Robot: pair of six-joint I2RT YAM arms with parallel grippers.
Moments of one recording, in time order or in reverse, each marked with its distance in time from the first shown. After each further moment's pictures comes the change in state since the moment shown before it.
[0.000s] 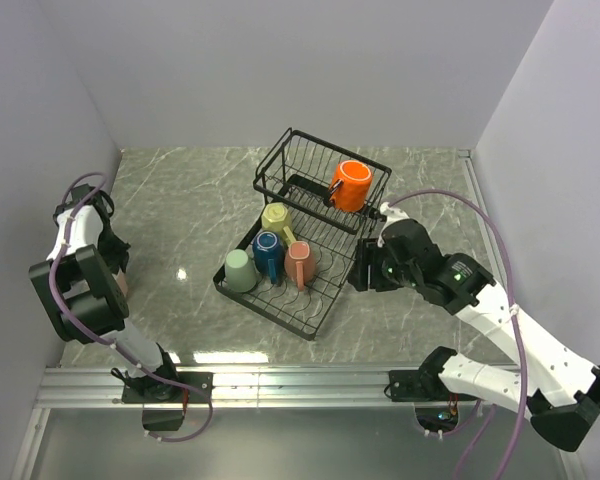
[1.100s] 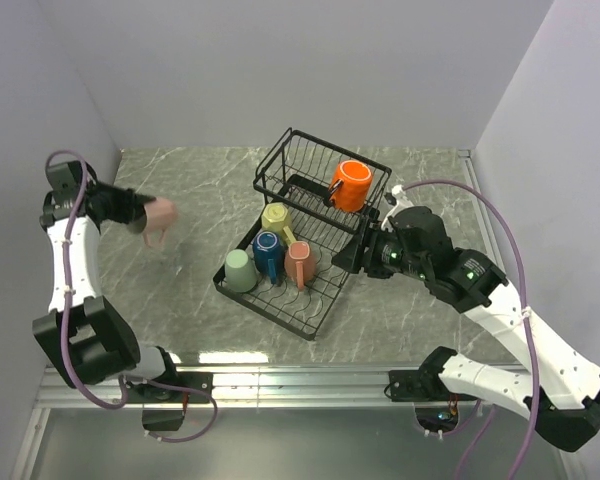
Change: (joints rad) left arm -0.029 -0.298 0.006 0.257 0.689 -0.491; right arm 0.000 -0.007 0.100 0.105 -0.121 0.229
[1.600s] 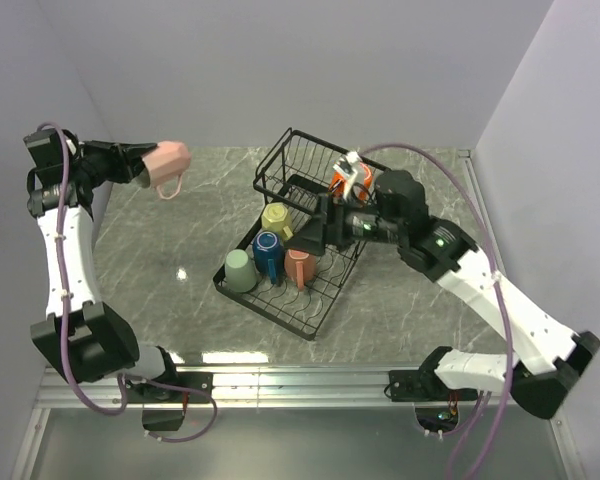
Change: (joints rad) left arm -0.025 0.042 0.229 0.185 0.274 -0.391; right arm 0.001 0.204 0.149 0.277 -0.388 -0.154
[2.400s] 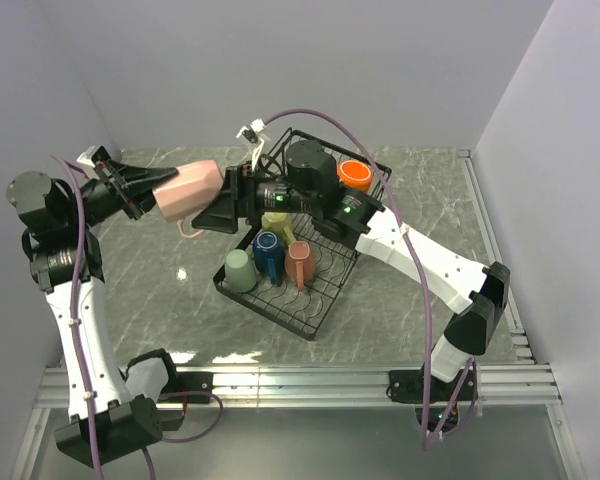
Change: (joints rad) left arm -0.005 -0.436 -0.242 0.357 0.484 -0.546; right arm 0.201 0.514 0.452 0.338 -0.090 0.053
